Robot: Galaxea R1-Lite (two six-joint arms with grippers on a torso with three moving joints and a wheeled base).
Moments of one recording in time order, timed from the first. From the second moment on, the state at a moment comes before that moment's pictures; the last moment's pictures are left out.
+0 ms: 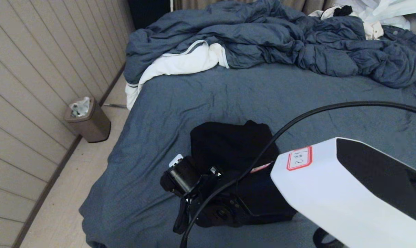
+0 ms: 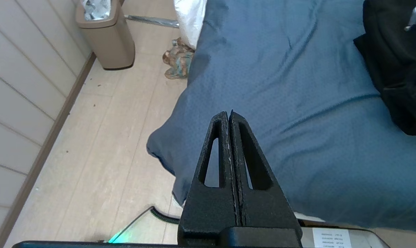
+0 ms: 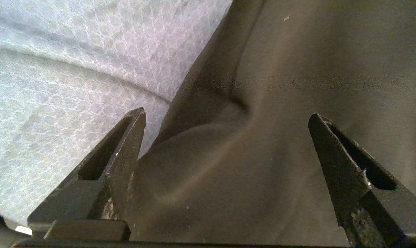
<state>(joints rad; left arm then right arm) -0.01 0.00 -0.01 0.01 0.01 -0.02 0.95 2.27 -1.51 0.04 -0.77 -0.09</state>
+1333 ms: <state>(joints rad) -0.01 0.00 -0.02 0.01 0.01 -0.02 0.74 2.15 -1.56 -0.01 -0.82 -0.09</state>
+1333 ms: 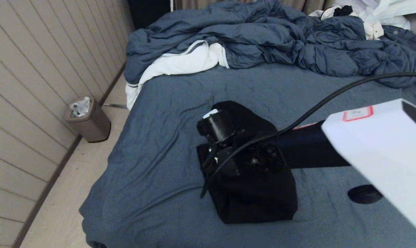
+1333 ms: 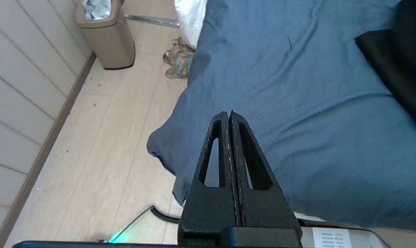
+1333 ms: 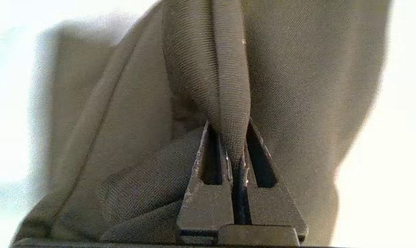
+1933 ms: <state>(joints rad) -0.01 0.00 -0.02 0.01 0.01 -0.02 0.30 1.83 -1.31 -0.02 -0.68 -0.11</state>
